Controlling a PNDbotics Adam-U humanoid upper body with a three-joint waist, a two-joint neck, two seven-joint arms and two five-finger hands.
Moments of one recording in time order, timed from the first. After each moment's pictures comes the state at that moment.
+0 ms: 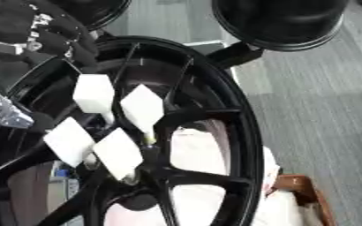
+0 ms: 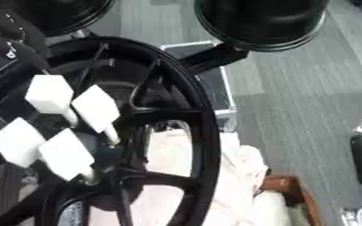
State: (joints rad) left arm -0.98 1.02 -0.43 -1.85 -0.42 -0.43 -0.69; right arm 0.02 -0.32 -0.06 -1.99 0.16 -0.04 -0.91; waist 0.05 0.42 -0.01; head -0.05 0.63
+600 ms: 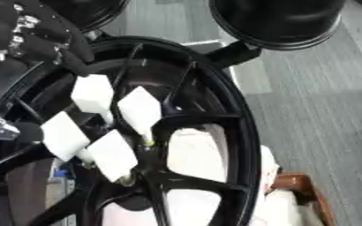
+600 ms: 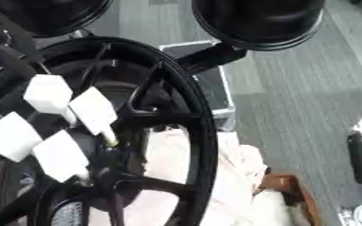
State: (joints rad) left arm -0.92 1.08 -0.38 -1.98 -0.37 -0.43 -0.68; right arm 0.02 -0.32 -0.06 -1.99 0.16 -0.04 -0.91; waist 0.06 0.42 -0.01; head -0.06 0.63
